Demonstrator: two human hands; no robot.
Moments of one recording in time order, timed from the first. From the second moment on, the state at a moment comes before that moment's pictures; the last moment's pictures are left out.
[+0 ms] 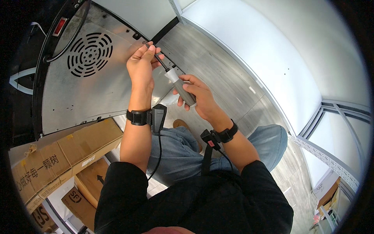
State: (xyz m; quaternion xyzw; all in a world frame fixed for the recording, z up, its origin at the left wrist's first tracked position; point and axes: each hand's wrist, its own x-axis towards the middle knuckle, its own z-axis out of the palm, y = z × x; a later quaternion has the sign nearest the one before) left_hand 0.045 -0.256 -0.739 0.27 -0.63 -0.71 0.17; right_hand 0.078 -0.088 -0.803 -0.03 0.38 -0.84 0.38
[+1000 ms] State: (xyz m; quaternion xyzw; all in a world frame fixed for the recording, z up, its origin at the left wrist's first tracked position) left_hand 0.043 -0.259 -0.741 0.27 -0.58 -0.75 0.18; right_hand 0.070 -0.092 -0.806 -0.07 0.41 -0.81 0.42
